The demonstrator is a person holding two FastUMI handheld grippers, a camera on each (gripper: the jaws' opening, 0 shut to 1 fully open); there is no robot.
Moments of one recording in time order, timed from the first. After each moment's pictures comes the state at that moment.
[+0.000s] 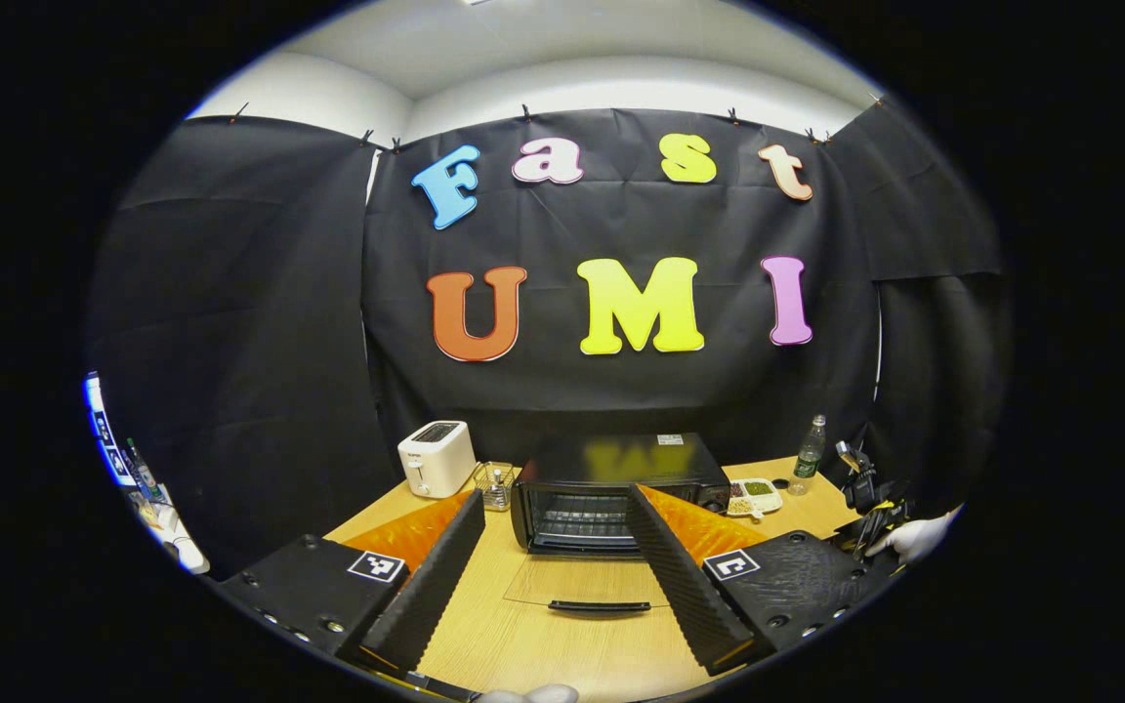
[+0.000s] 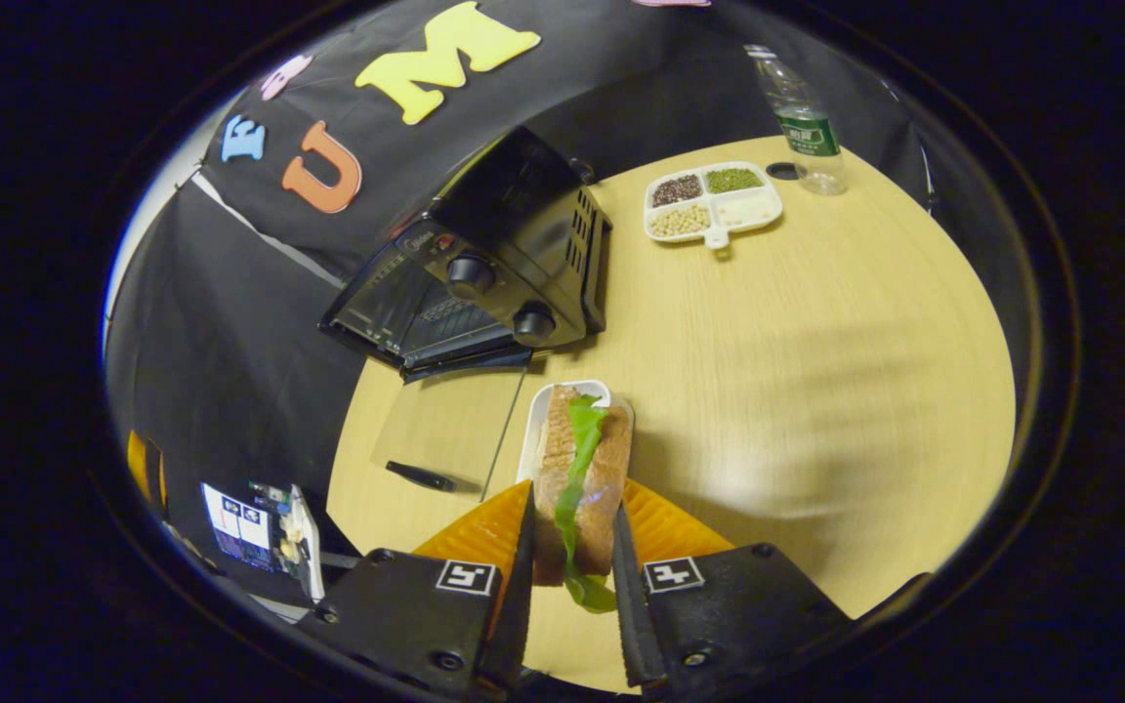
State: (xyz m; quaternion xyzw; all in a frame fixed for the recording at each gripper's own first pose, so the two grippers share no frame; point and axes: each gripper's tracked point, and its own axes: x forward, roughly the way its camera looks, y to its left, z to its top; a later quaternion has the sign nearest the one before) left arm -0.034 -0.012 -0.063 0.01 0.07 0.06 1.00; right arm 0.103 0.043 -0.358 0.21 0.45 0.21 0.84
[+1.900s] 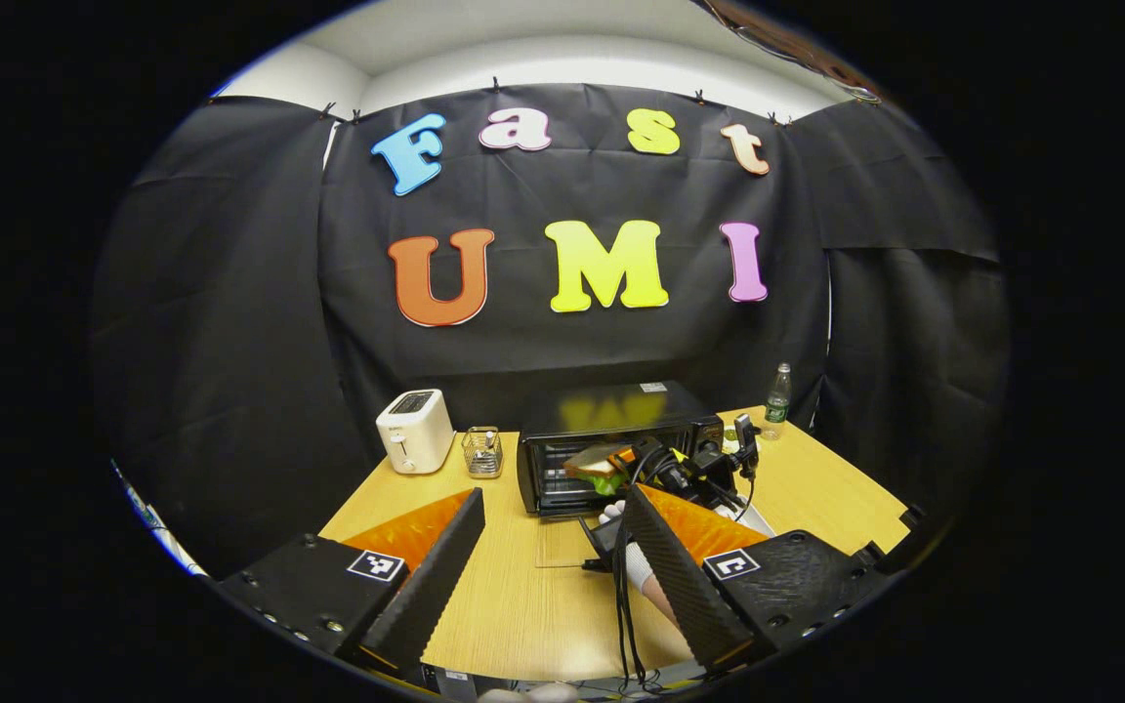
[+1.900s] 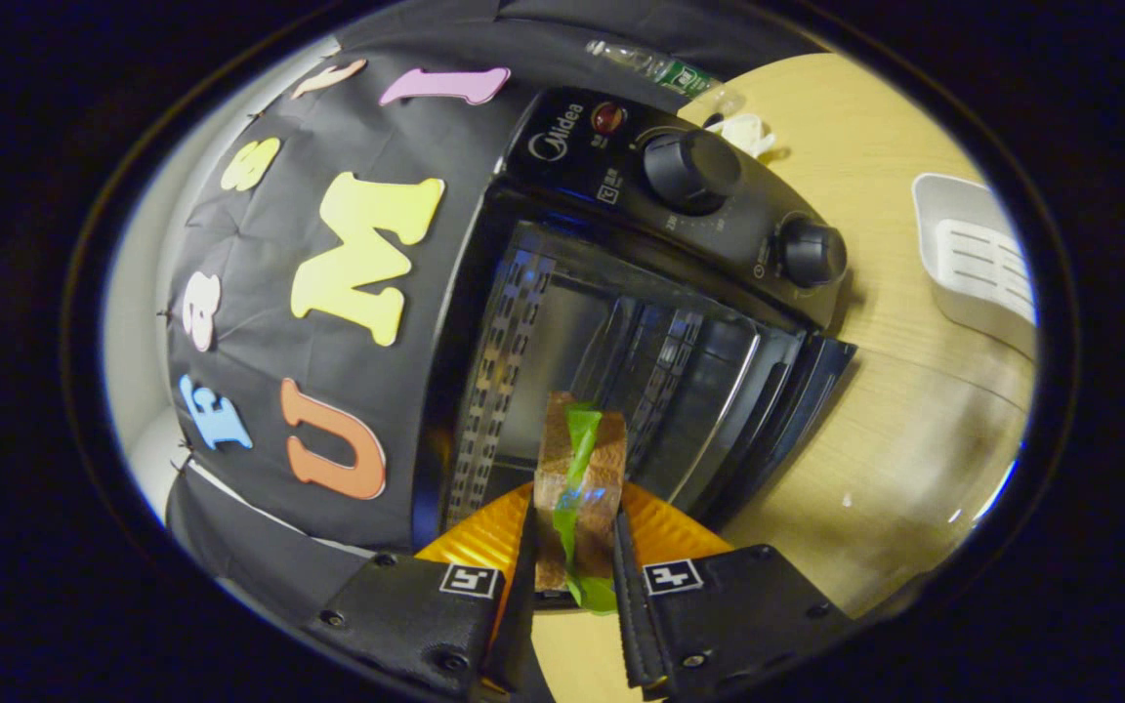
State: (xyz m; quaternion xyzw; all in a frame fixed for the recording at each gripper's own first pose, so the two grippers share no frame) left arm -0.066 0.049 -0.103 0.02 0.13 -0.03 0.99; right arm 0.273 0.287 -0.323 0.58 0.15 -0.01 0.80
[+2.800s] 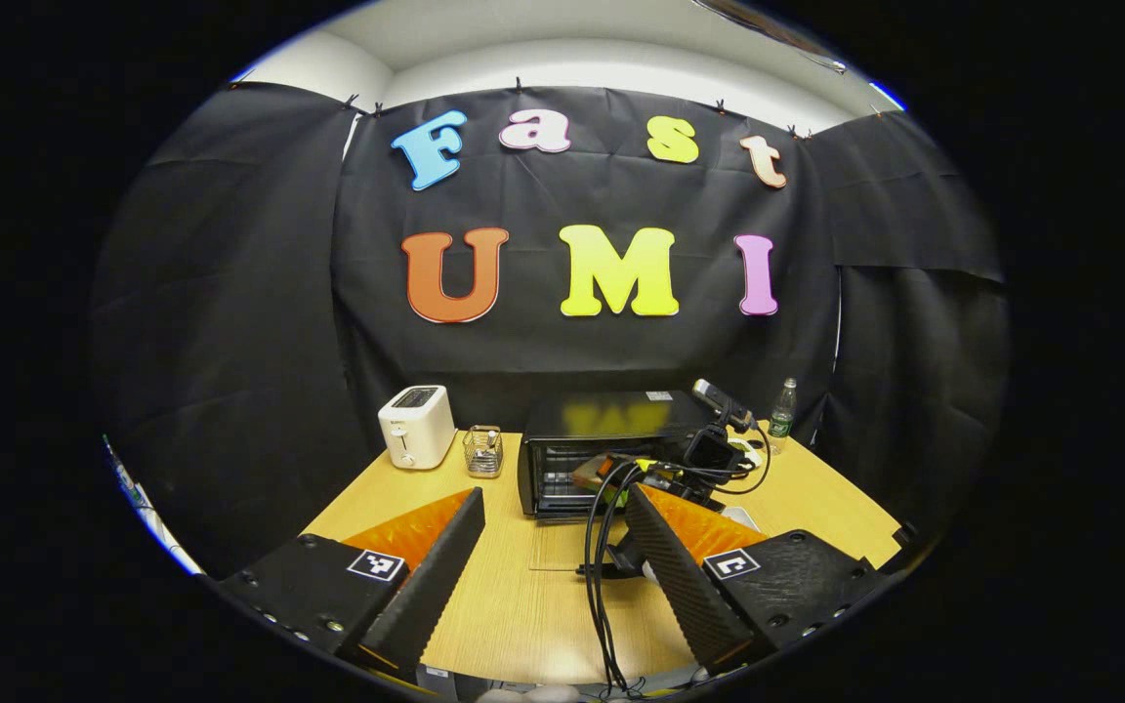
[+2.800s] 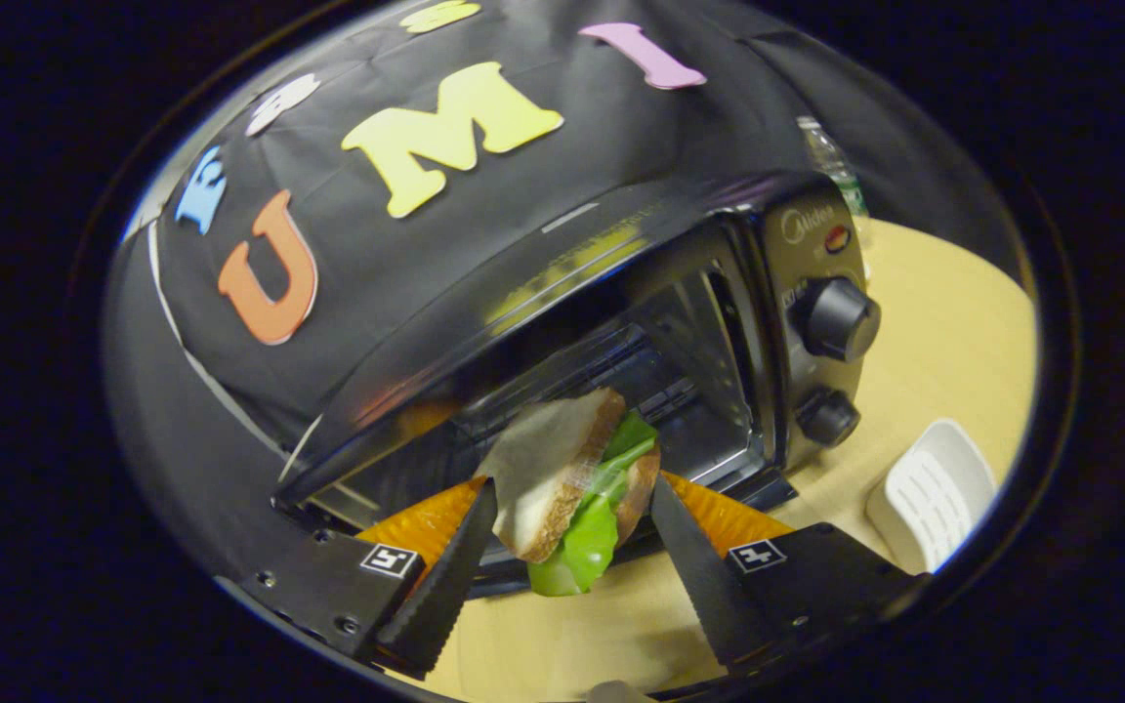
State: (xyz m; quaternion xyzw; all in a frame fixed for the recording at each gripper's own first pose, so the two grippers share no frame) left arm -0.060 0.051 -0.103 -0.01 0.12 -0.02 0.99; right arm 0.262 0.263 -0.332 0.25 0.23 -0.02 0.94
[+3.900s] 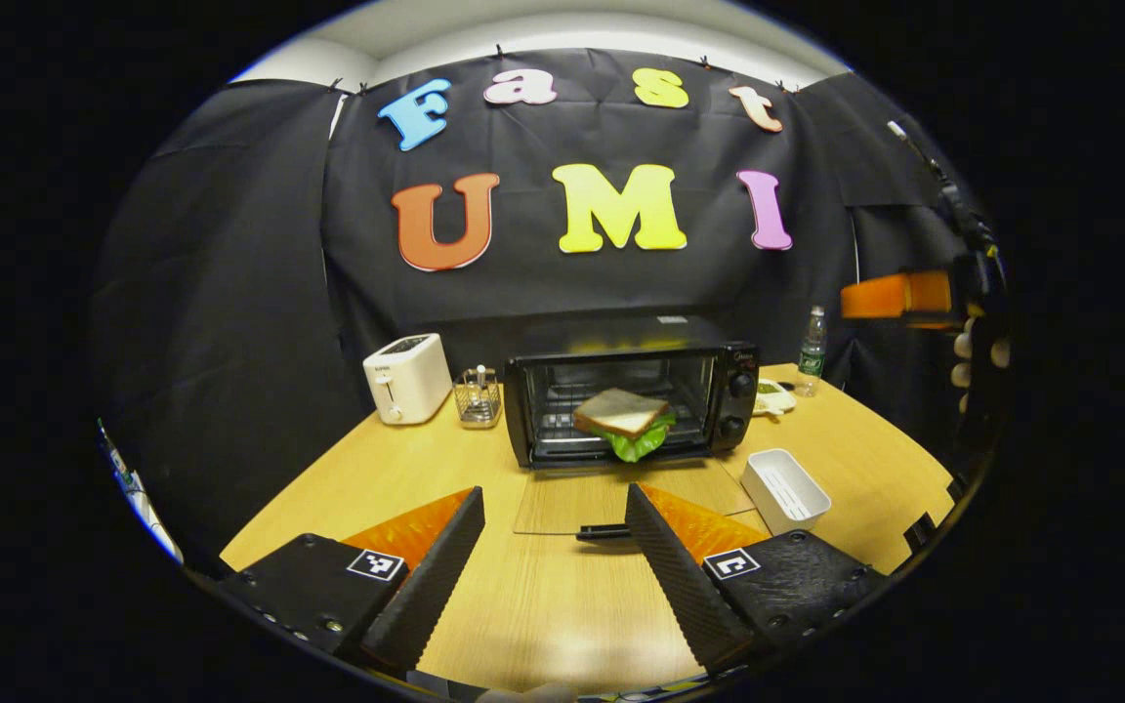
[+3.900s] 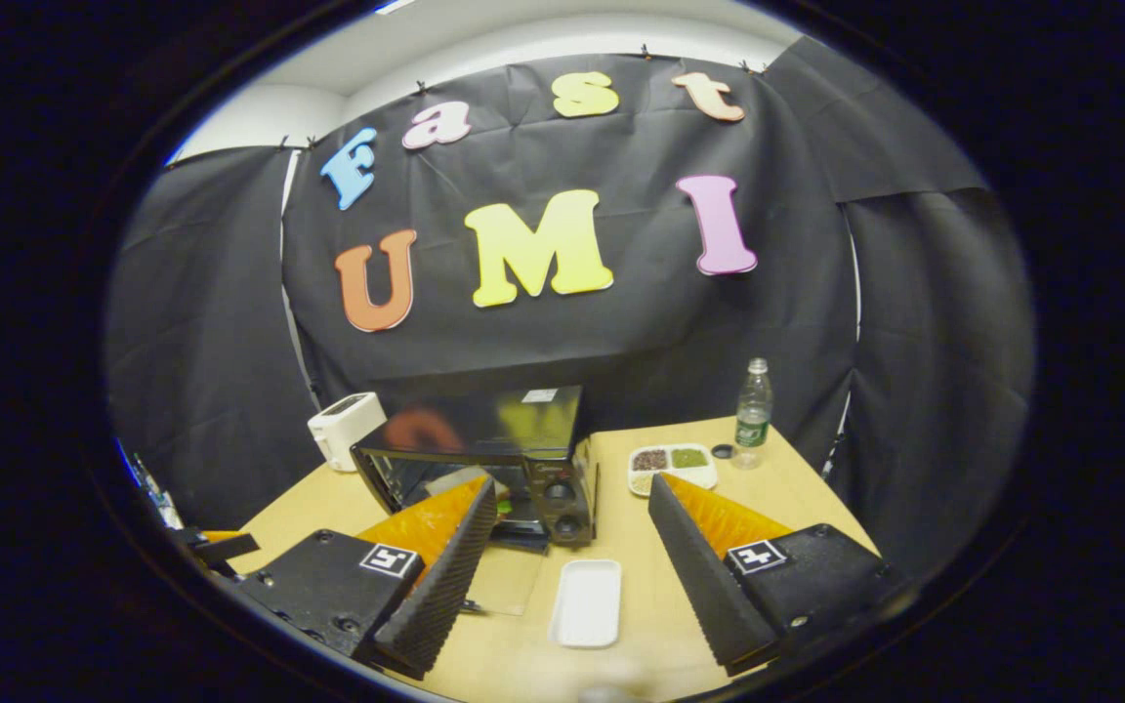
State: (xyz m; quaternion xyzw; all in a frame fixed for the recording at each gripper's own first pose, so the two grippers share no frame) left arm -0.026 0.017 -0.243 0.03 0.17 0.00 0.99; right arm 0.061 0.060 -0.155 0.06 0.11 0.04 0.99
